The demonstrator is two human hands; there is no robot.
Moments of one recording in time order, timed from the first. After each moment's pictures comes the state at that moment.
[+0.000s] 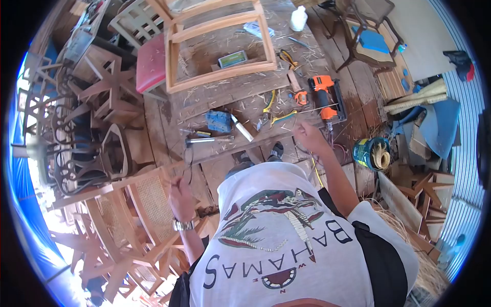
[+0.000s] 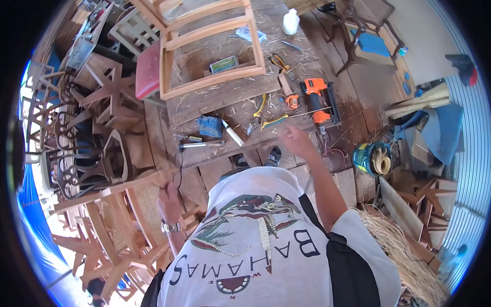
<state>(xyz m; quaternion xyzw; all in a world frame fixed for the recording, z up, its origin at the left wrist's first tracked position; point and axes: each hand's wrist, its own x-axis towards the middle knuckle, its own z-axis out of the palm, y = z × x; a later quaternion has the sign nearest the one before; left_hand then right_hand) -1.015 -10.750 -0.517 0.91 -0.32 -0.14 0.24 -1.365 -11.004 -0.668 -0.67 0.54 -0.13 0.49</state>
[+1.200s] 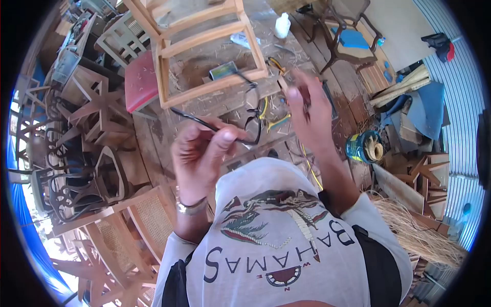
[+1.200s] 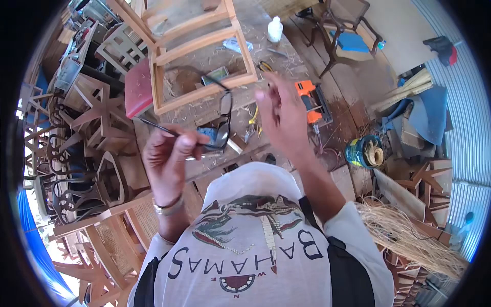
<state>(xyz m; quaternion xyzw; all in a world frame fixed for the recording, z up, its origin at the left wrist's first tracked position) -1.070 -10.916 -0.393 0.45 -0.45 -0.48 0.60 -1.275 -11.010 -0.453 -0.66 0.44 -0.51 0.33</state>
